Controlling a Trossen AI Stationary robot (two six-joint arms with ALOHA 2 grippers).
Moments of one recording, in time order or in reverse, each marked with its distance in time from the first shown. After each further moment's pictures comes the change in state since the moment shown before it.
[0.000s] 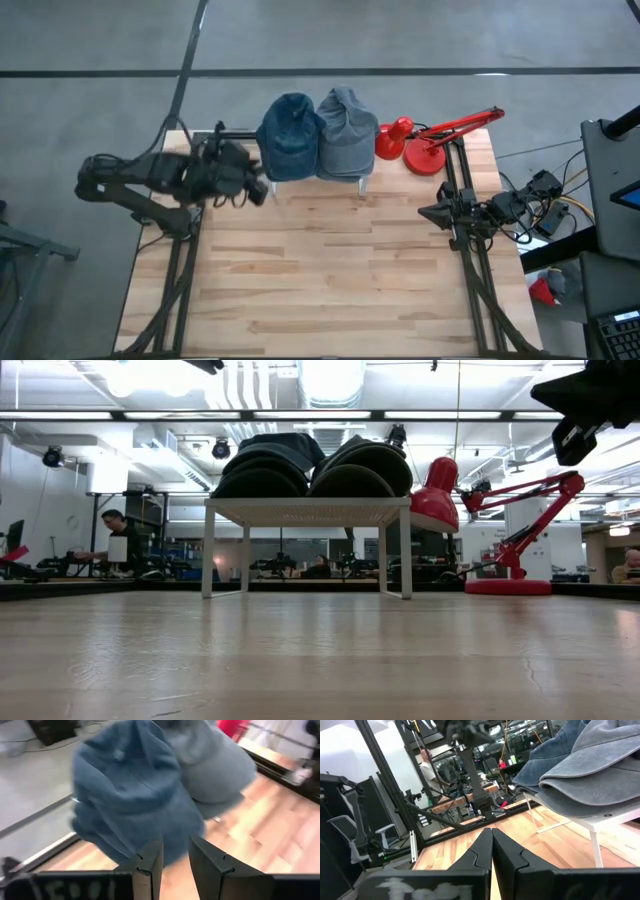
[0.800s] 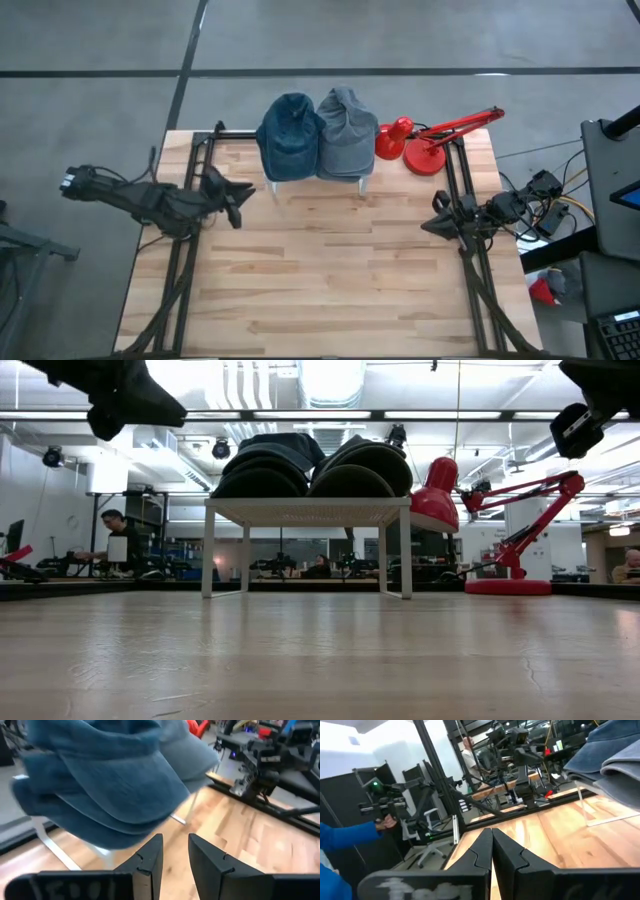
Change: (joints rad) left arm -0.136 -0.573 -0.875 0.739 -0.002 0.183; right arm 0.000 -0.002 0.000 0.003 -0.242 0.032
